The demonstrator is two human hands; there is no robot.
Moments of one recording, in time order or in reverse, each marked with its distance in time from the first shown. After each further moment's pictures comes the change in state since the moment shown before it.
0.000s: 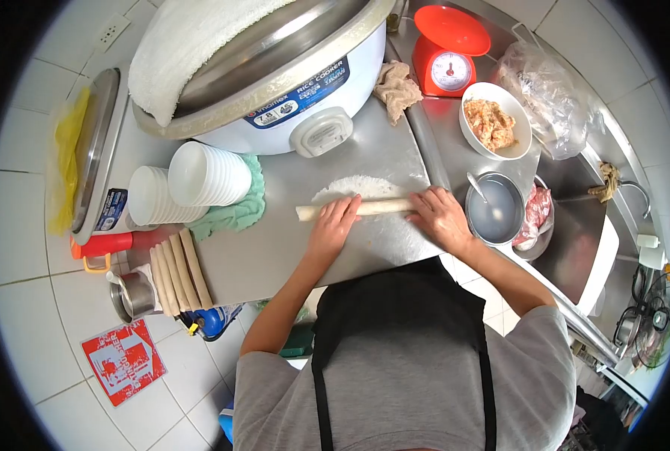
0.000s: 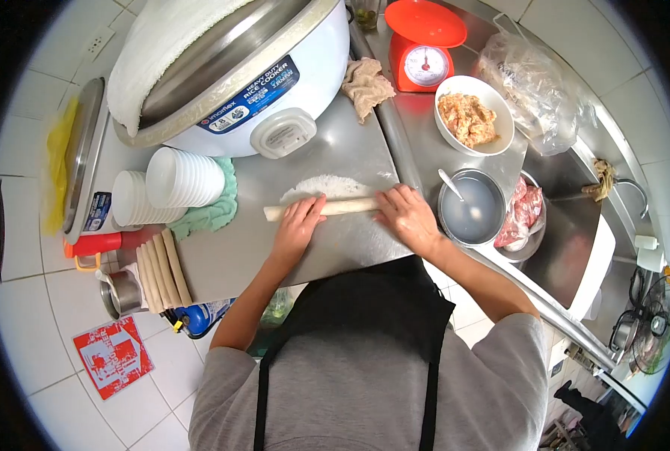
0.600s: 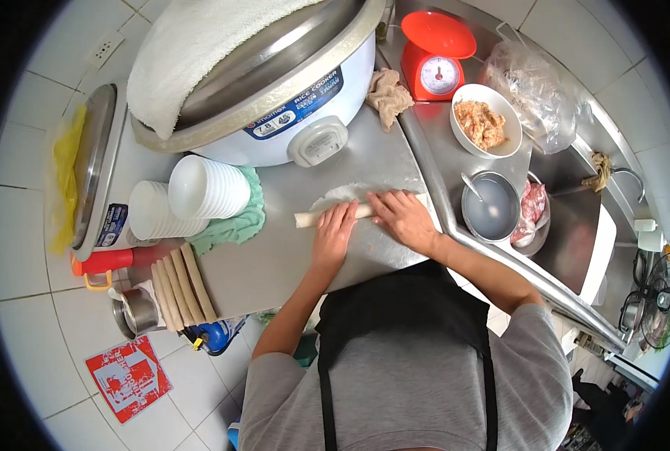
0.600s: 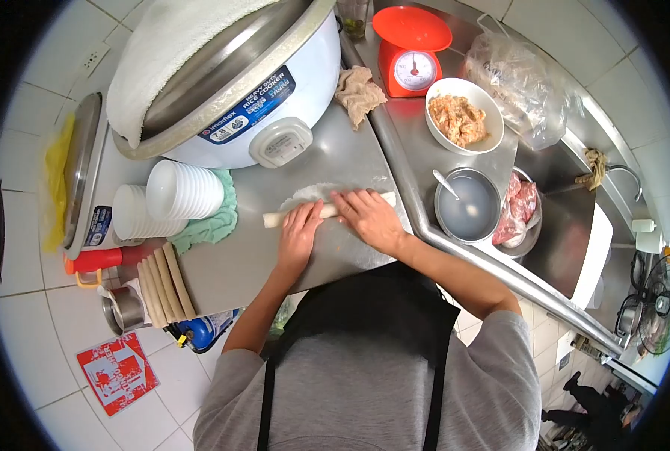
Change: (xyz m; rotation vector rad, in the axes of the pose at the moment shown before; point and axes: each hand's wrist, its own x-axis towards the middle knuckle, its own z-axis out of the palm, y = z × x) left_hand 0.000 0.003 0.001 0.019 -0.002 -0.046; right_hand 0.035 -0.035 0.032 0.001 0.067 -0.032
